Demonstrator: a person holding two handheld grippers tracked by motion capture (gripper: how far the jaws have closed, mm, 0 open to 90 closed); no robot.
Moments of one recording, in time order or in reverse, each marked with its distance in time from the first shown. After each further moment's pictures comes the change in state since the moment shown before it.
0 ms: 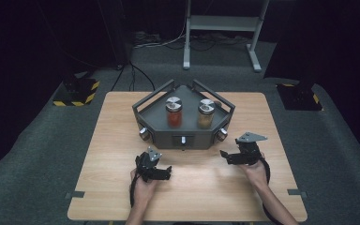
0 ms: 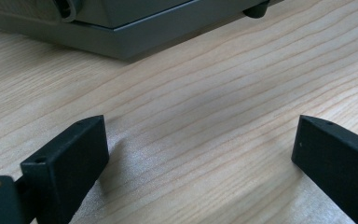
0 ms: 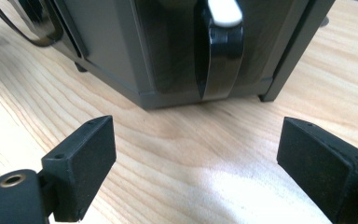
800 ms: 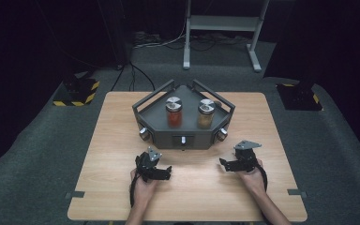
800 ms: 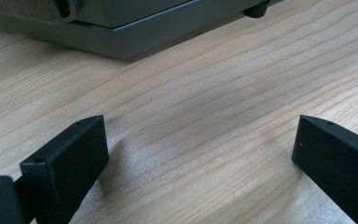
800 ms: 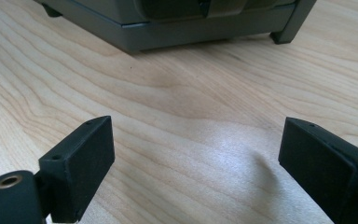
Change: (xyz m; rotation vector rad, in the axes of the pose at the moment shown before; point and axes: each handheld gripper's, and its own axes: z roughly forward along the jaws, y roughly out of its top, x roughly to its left) left arm 0.000 0.000 0.000 0.000 0.000 0.000; right arm 0.008 -0.018 0.021 0.086 -0.030 0.014
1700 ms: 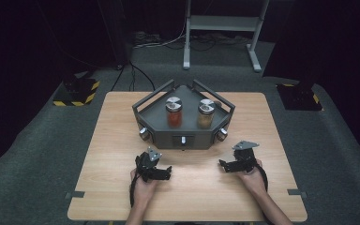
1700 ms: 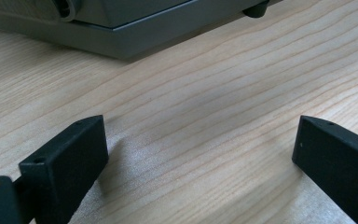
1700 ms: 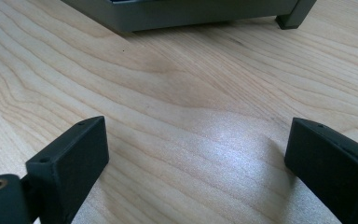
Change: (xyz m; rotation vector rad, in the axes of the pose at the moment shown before) left arm 0.000 0.000 0.000 0.000 -0.002 -0.001; right arm -0.003 0.003 0.006 0.037 -0.003 -0.022
